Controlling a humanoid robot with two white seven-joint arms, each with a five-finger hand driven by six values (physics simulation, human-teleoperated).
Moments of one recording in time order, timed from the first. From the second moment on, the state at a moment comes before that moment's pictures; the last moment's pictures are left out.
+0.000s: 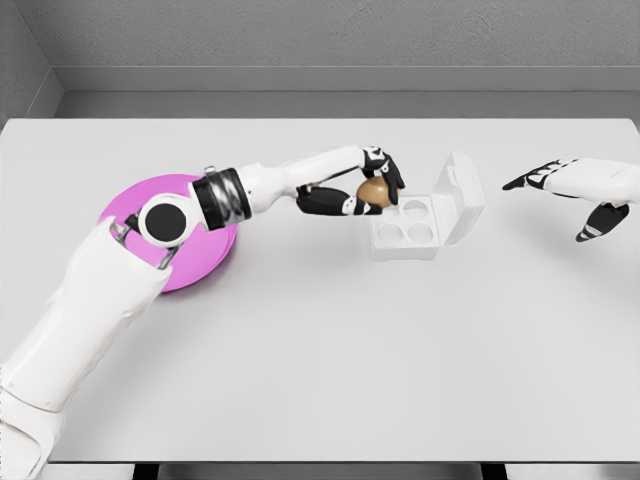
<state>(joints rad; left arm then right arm) -0.65 0.26 -0.62 -1.45 -0.01 -0.20 -0.56 -0.68 -0.99 0.68 -1.36 0.28 -0.41 0.61</state>
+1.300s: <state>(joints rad) -0.71 0.11 -0.63 -1.10 0.04 -0.61 -0.54 -0.69 -0.98 0.68 -1.31 0.28 -0.41 0.61</state>
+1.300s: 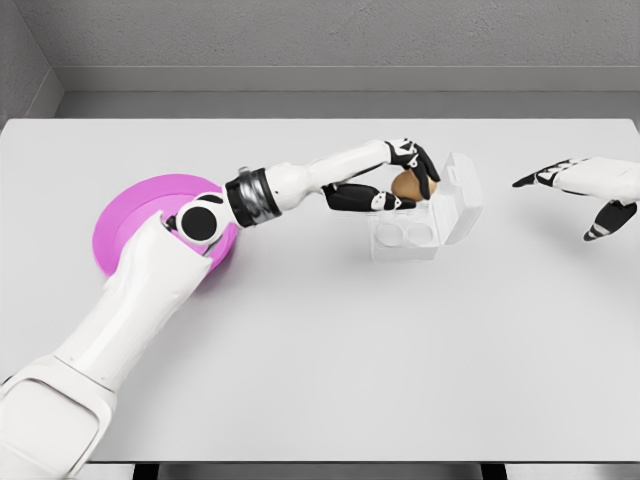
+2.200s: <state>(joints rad) -0.70 0.06 -0.63 -0.98 0.19 -0.61 -0.54 -0.70 -0.98 0.68 -1.31 0.28 -0.41 0.61</state>
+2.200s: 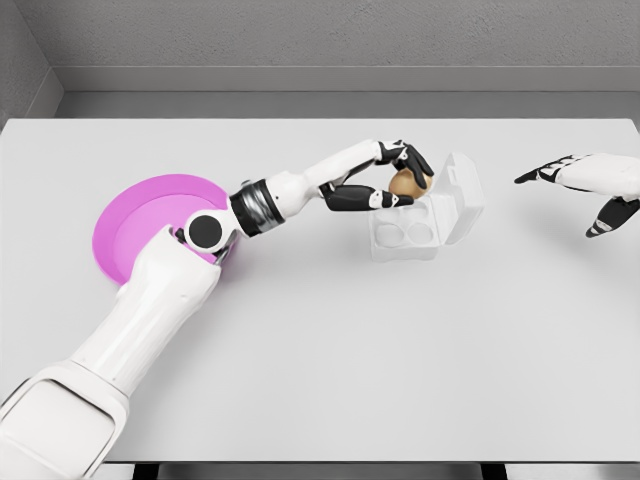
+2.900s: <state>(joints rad) -0.70 0.01 -0.62 -0.92 0.37 -0.61 -0.54 -0.70 -0.98 0.68 -1.31 0.28 -0.41 0.61</state>
